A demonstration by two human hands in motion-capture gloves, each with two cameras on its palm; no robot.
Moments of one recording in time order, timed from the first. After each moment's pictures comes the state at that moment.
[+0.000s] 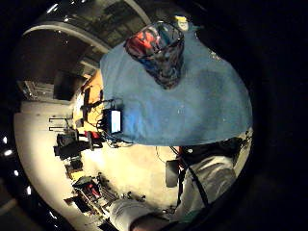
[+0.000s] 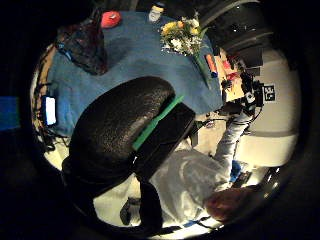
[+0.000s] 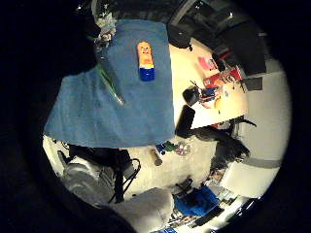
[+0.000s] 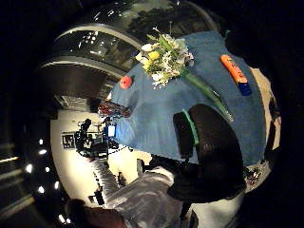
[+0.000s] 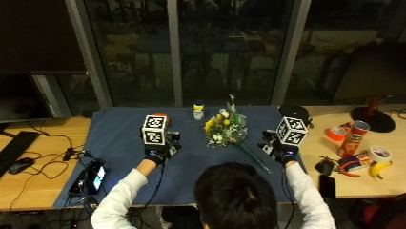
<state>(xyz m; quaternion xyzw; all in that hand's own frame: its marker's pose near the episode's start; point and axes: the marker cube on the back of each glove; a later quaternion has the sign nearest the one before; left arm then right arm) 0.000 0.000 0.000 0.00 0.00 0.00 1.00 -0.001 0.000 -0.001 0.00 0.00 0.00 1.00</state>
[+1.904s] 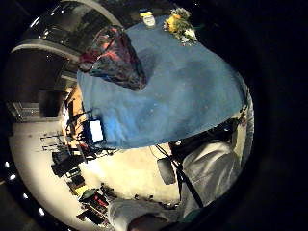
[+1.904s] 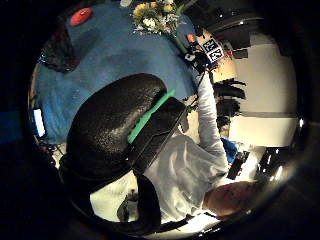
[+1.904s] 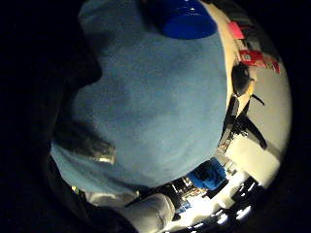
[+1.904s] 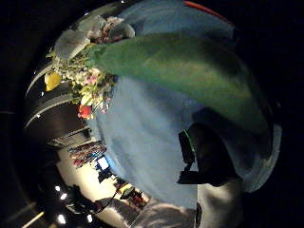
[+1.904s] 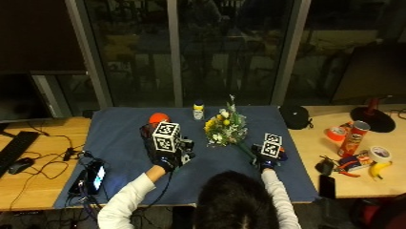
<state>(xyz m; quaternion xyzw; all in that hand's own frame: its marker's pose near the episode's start) 0.062 0.021 0.019 -0.03 0.06 0.12 0.99 0.010 -0.062 0.167 -0.09 0.04 0.17 0.98</state>
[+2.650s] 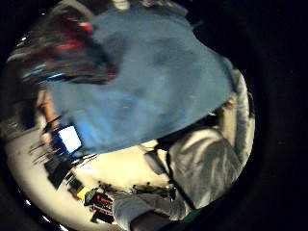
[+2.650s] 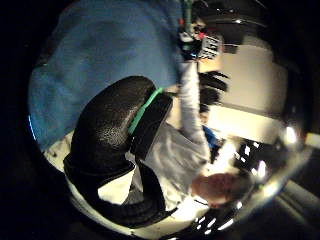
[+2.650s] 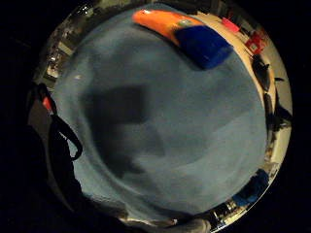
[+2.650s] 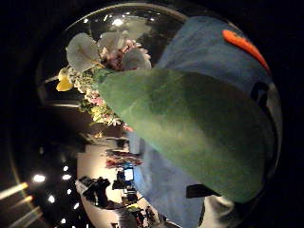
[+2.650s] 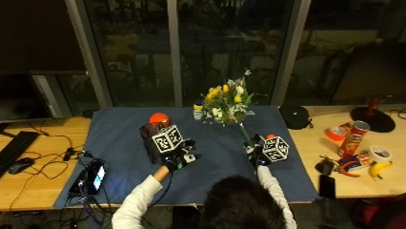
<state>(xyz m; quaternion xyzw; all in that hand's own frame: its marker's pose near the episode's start) 0.086 -0.002 0.066 -0.15 0.25 0.17 0.94 -0.024 -0.083 0.140 0.18 -0.21 0.15 0.95</state>
